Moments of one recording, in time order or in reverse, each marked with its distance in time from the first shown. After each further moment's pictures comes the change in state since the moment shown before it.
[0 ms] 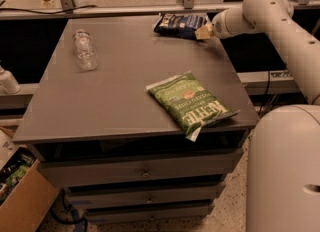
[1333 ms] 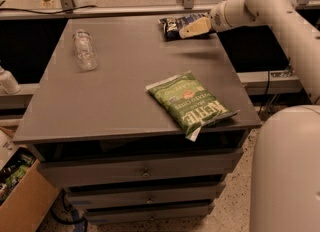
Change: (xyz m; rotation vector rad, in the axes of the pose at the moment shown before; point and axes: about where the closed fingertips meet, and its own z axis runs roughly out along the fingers) arm -0.030 0.023 -0.017 -0.052 -0.053 -0.088
